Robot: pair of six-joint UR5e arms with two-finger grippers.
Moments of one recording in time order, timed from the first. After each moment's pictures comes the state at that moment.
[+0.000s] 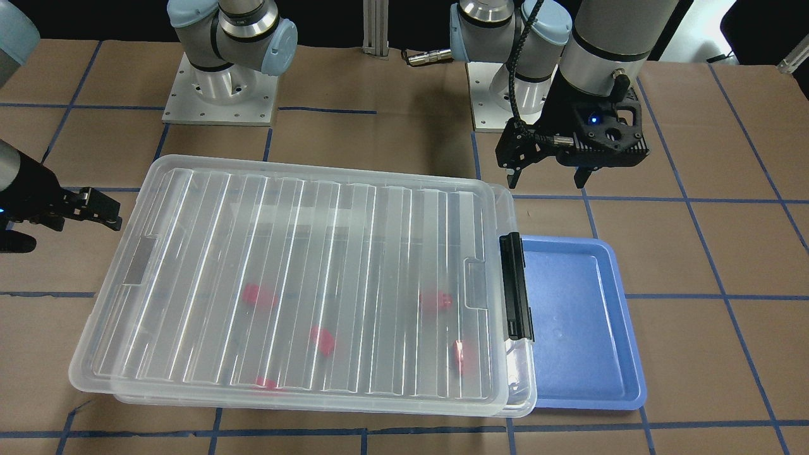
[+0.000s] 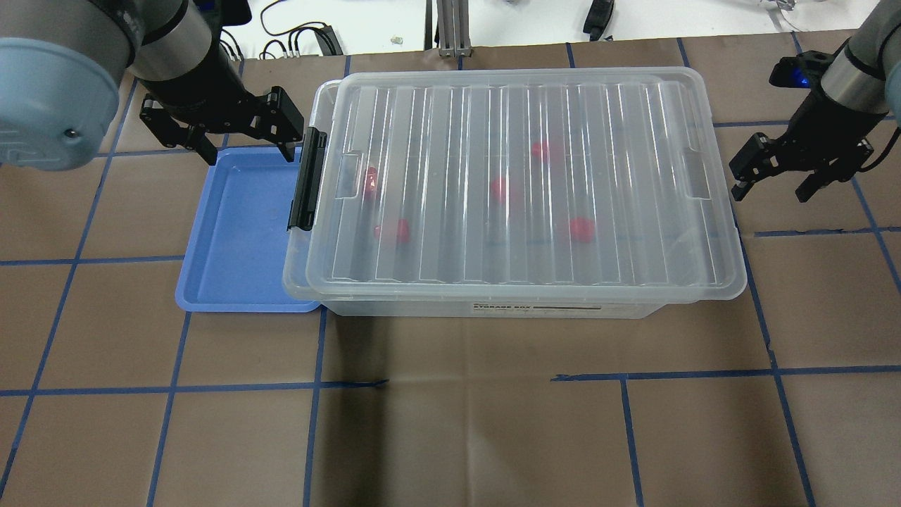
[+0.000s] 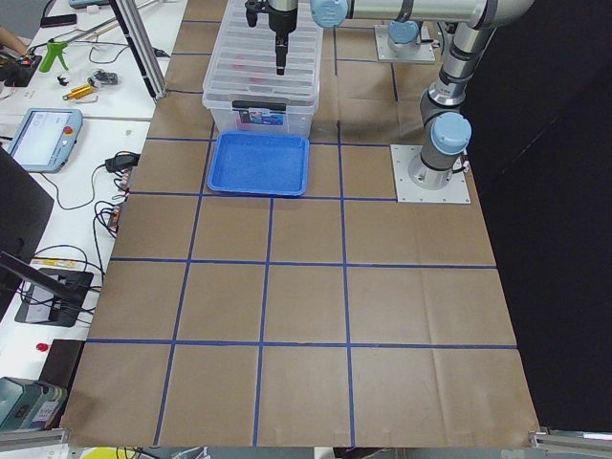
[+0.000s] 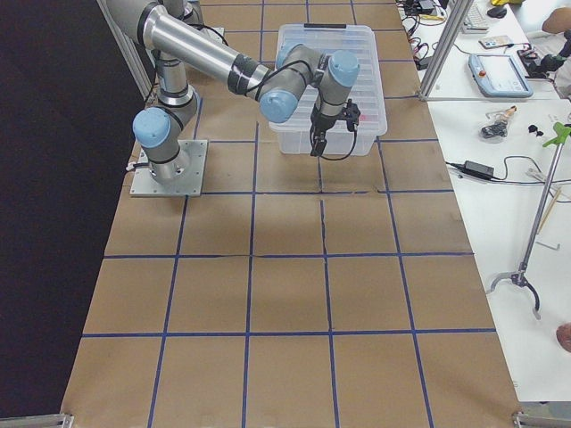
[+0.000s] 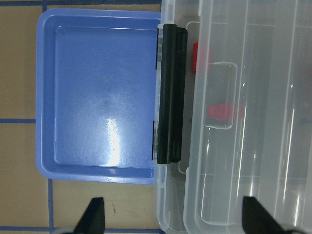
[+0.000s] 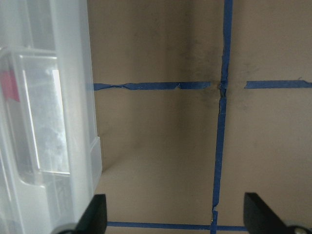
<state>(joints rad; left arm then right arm) -1.60 -1.60 -1.56 -1.48 1.59 -0.03 1.20 -1.41 1.65 -1.69 -1.55 -0.36</state>
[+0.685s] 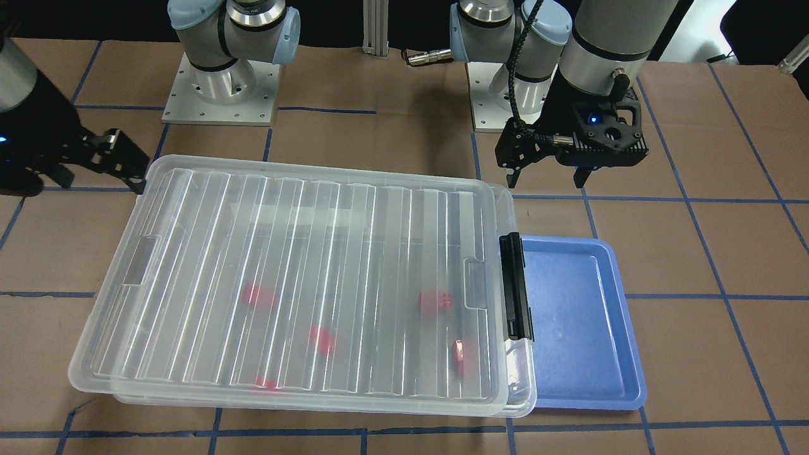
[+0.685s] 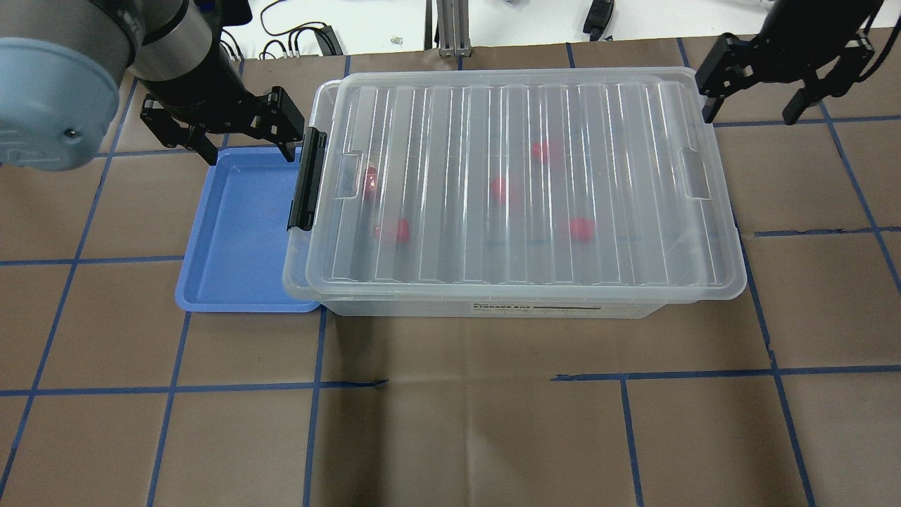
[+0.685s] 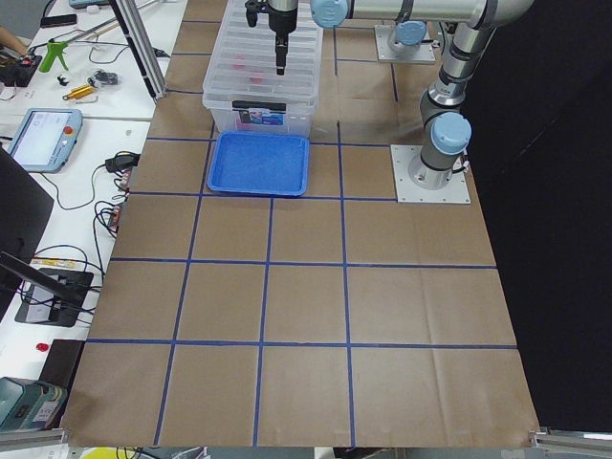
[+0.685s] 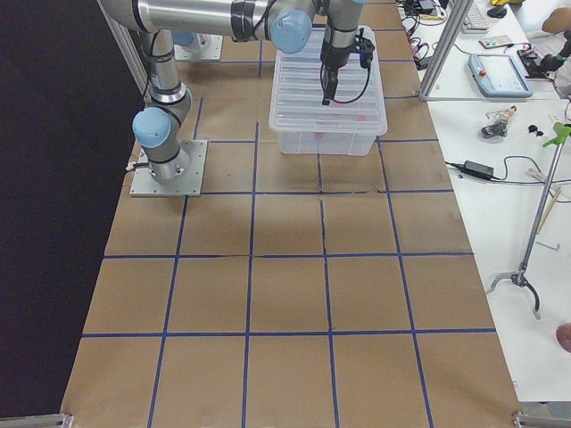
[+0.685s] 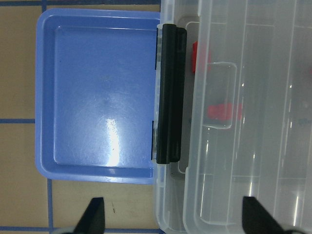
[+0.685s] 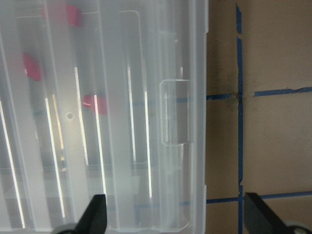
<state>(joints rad) -1.60 -1.60 -1.56 -1.48 1.59 -0.03 1.45 -1.44 1.38 -1.42 -1.57 -0.02</state>
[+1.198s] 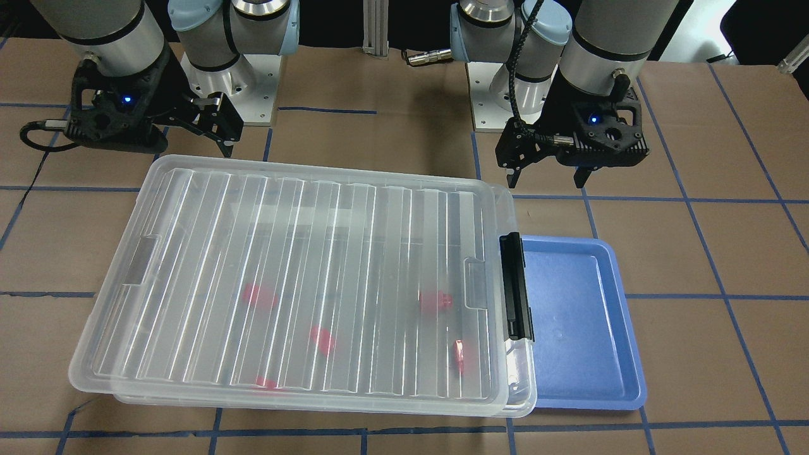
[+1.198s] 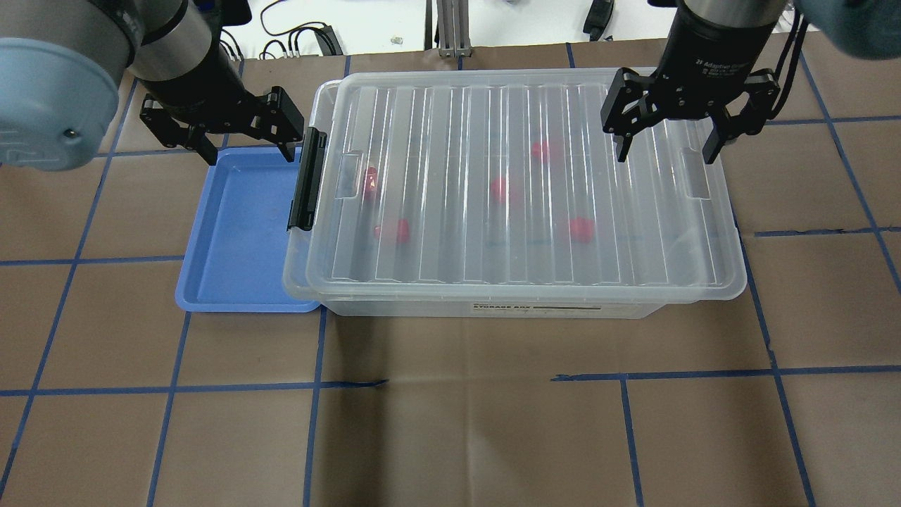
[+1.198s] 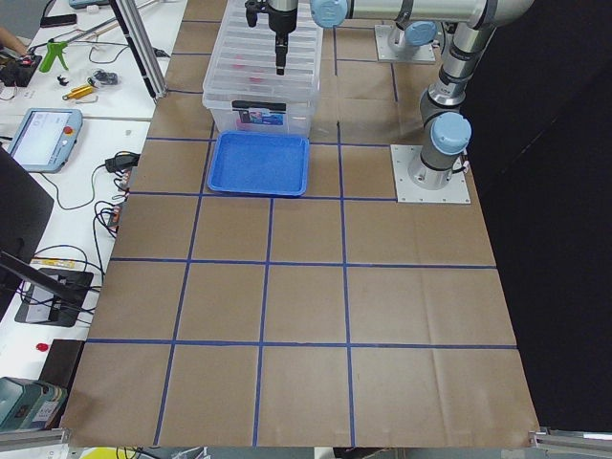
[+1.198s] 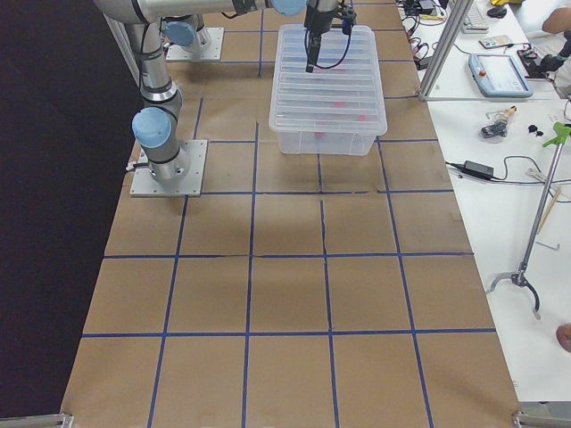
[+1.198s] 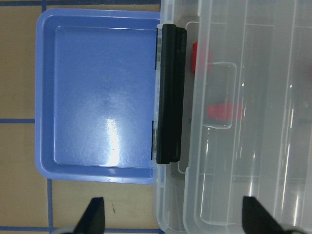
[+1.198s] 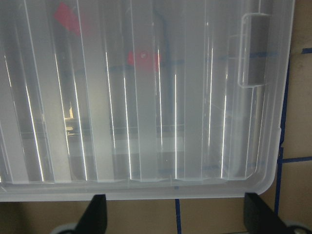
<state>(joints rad) -1.60 -1.60 -1.56 -1.48 1.59 -0.03 1.60 -1.51 1.45 -1.39 -1.57 0.11</state>
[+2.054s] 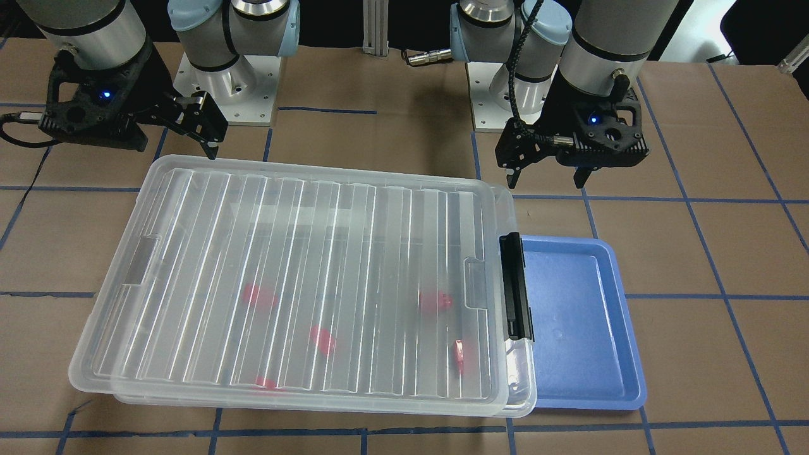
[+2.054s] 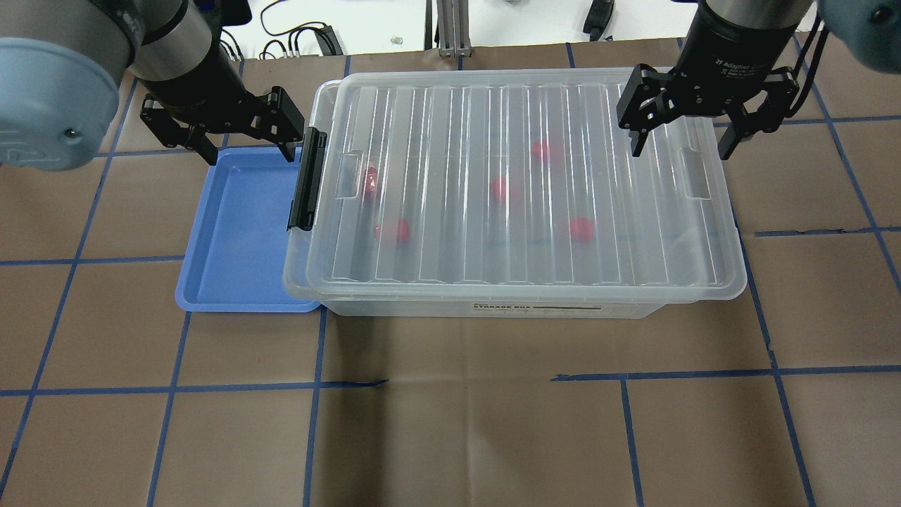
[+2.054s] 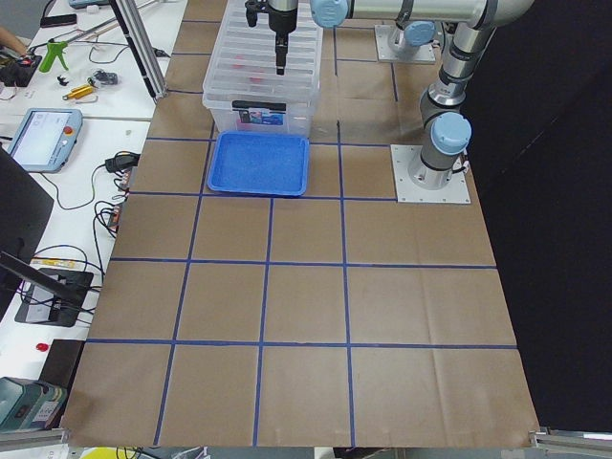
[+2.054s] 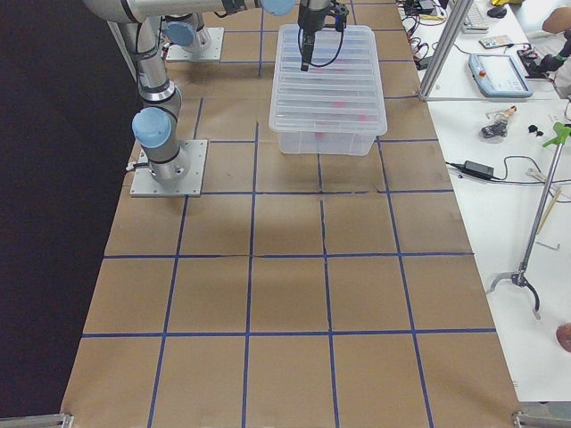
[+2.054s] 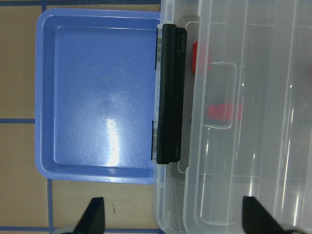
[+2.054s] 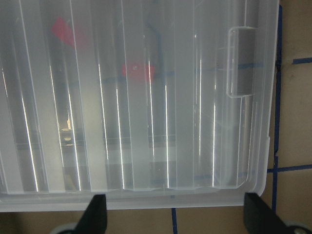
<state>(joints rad) -1.60 -1.60 -1.56 -1.48 1.59 -0.03 1.56 -1.53 1.46 -1.42 -1.57 0.10</state>
